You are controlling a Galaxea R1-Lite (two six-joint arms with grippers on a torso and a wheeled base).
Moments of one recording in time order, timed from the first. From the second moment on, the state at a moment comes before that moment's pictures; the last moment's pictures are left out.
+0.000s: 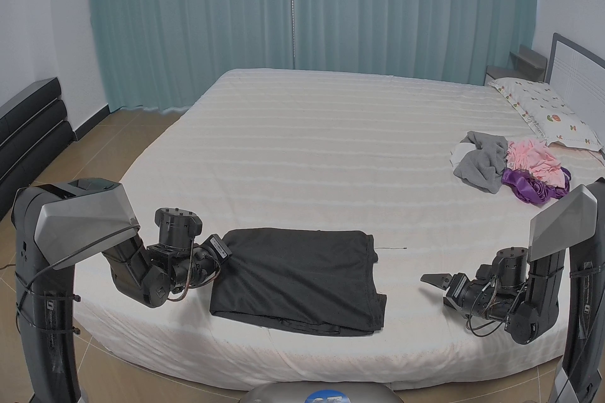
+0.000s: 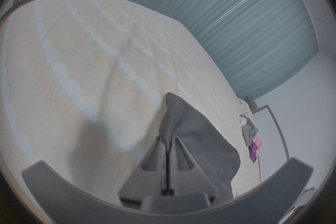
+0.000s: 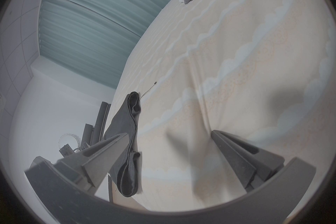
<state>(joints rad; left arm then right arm) -0.26 2.35 -0.83 -0.92 -0.04 -0.89 0.15 2.42 -0.28 -1.55 0.33 0.85</state>
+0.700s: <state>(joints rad) -0.23 2.31 -0.81 -0.92 -0.04 -1.02 0.15 2.42 -0.28 -1.55 0.33 0.85</state>
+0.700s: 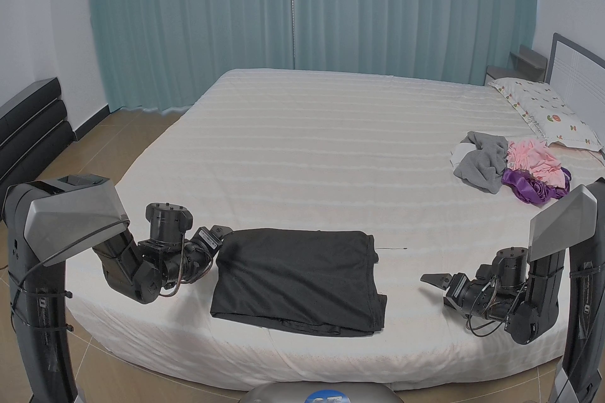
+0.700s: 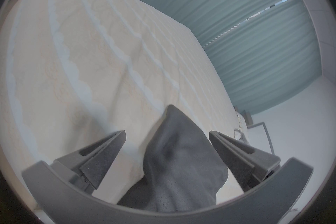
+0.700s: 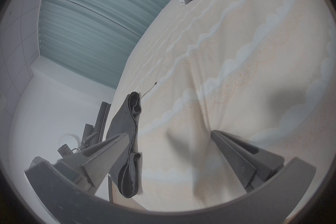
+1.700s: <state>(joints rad) -0.15 2.21 -0.71 -1.05 -0.03 -1.09 0.15 2.42 -0.28 -1.55 0.33 0.85</state>
